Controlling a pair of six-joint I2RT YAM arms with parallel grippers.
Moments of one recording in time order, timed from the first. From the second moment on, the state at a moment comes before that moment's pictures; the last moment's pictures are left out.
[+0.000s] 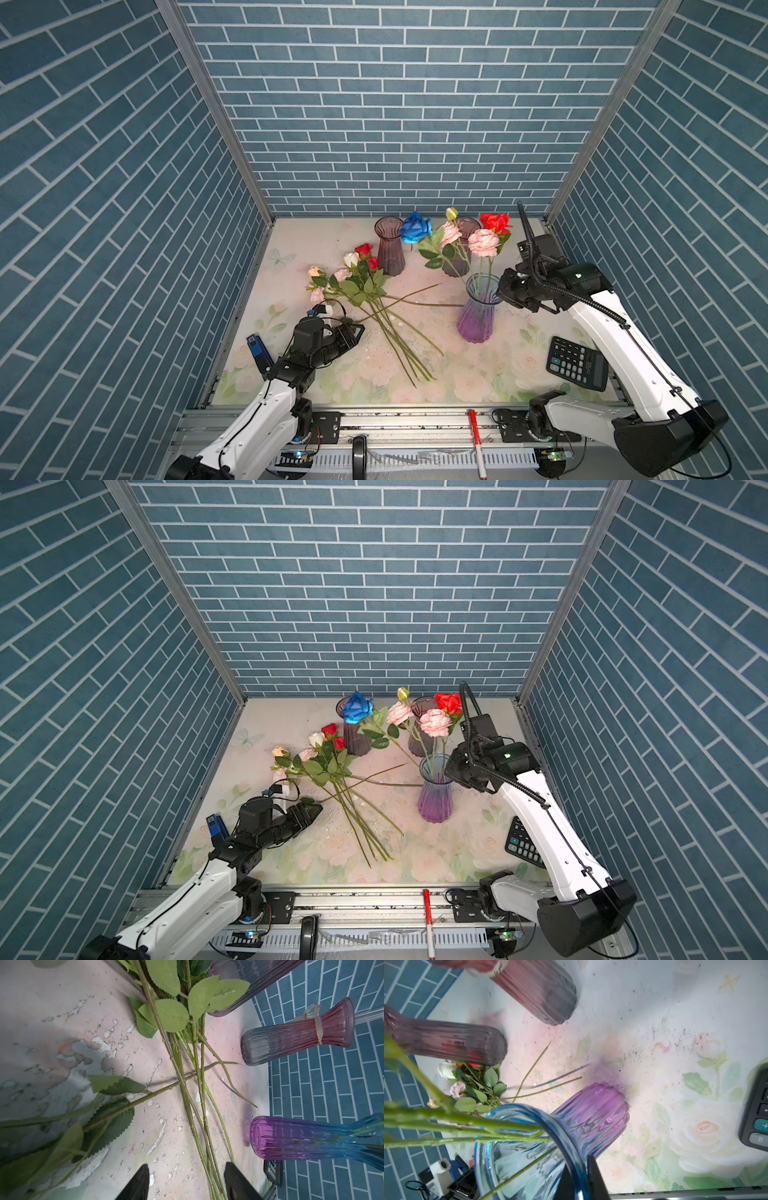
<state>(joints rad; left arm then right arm) -0.30 0.76 0.17 0.00 0.39 -0.91 0.35 1.20 1.34 -1.18 -0.09 0.76</state>
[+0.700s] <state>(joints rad) -0.29 1.05 0.22 0.17 0.46 -0.89 -0.07 1.66 1.79 -1.12 -0.12 0.68</state>
